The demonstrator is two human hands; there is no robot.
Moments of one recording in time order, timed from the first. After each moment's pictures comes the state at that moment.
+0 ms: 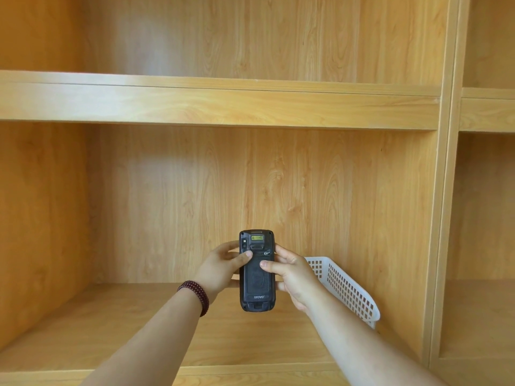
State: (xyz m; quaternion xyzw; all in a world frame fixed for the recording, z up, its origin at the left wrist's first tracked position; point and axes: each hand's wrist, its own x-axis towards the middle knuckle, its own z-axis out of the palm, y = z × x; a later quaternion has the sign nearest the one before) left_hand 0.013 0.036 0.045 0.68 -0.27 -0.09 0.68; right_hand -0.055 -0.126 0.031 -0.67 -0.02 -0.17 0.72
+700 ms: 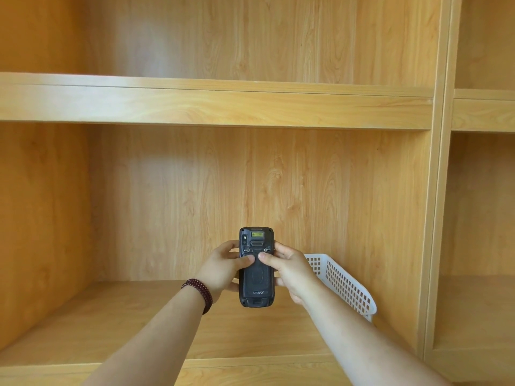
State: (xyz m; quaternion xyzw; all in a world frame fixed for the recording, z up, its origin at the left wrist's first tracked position) left_hand 0.004 0.038 0.044 0.67 -0.28 -0.11 0.68; right_hand -0.066 -0.112 0.040 -0.67 -0.01 -0.18 0.72
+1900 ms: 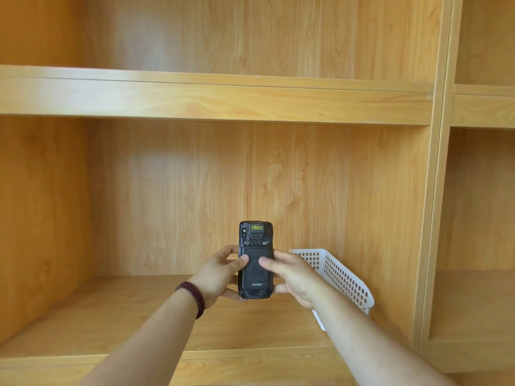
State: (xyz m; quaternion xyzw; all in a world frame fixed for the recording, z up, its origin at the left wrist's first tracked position) left_hand -0.003 0.050 0.031 0.67 -0.28 -0.17 0.66; right_hand -0.073 -0.124 0.023 -0.71 -0.02 -0.10 0.70
